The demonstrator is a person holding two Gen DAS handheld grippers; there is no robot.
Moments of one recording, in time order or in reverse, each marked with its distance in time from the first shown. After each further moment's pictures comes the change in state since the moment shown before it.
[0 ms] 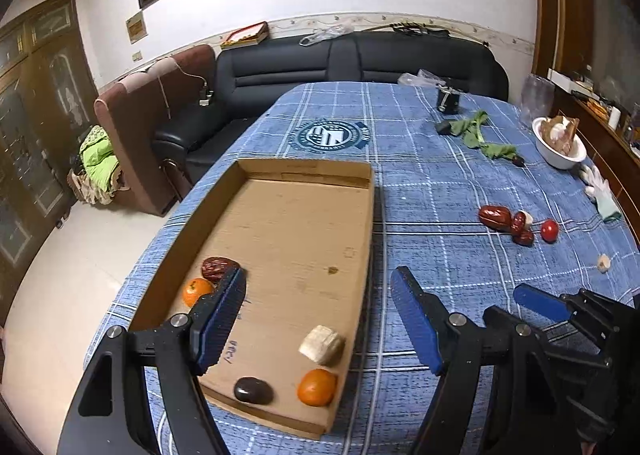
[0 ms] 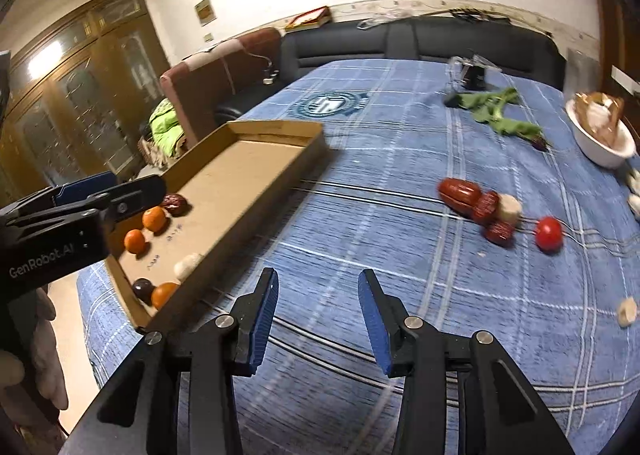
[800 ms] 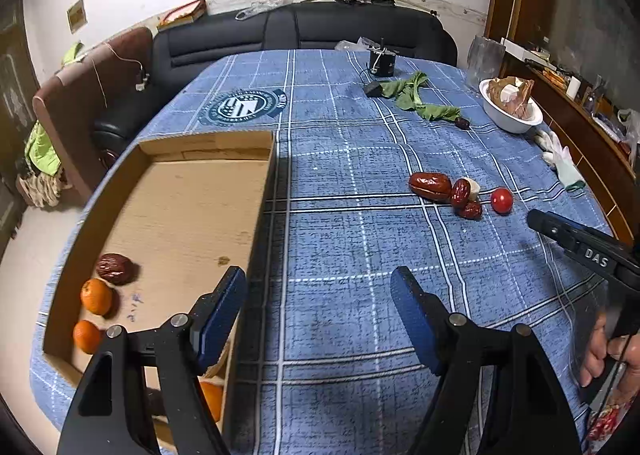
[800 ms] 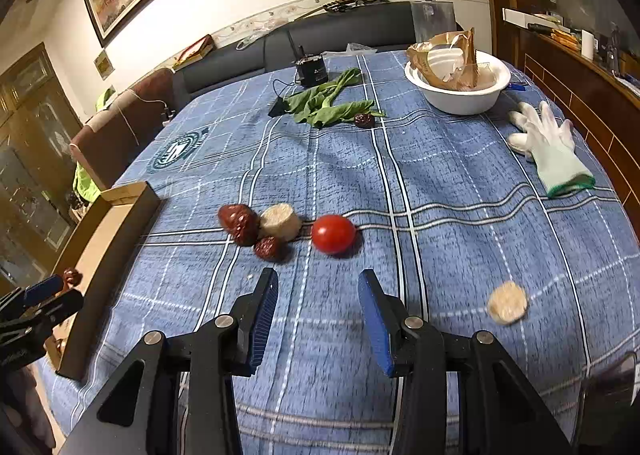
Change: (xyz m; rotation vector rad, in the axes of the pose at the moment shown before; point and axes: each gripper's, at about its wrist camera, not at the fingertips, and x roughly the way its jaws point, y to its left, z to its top) left arm 0.046 -0.059 0.000 0.056 0.104 -0.196; right arm -0.020 -0.145 0.012 0.260 -0.042 -0.221
